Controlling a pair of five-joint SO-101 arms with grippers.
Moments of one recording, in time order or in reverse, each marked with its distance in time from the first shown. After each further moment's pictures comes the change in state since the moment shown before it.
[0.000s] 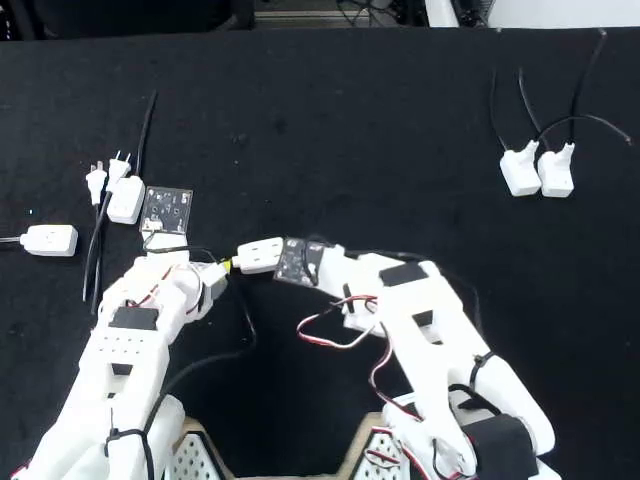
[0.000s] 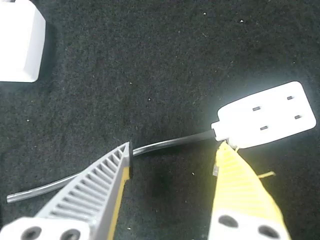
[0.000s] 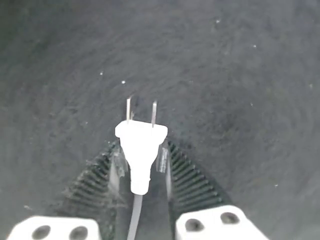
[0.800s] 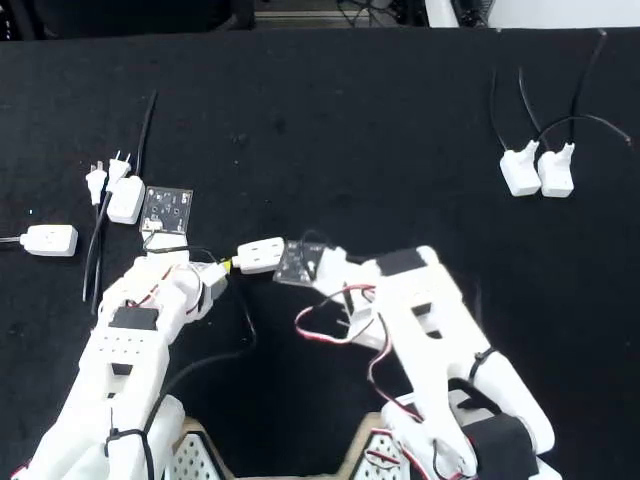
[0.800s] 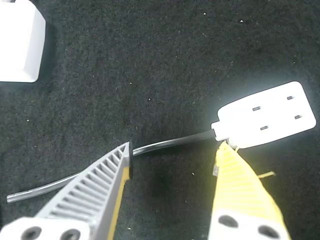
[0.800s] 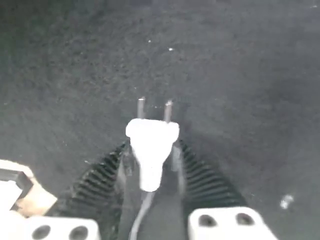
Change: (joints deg) left arm 0.0 0.0 0.0 0.0 0.0; right arm -1.6 0.0 -5.3 18.1 -3.0
